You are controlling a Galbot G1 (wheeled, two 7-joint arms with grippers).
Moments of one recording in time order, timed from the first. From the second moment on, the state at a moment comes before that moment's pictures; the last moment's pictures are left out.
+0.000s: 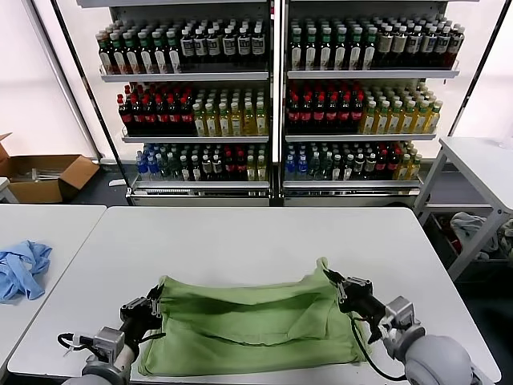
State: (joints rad) left arm 1.59 -0.84 -0.42 -2.20 -0.45 0.35 -0.33; right arm -1.42 0.74 0.38 2.16 0.51 -0.32 -0.01
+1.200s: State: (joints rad) left arm 1.71 -0.88 -0.35 -2.16 -0.32 0.32 -0.38; right arm -1.67 0.87 0.34 2.18 0.42 -0.28 0.39
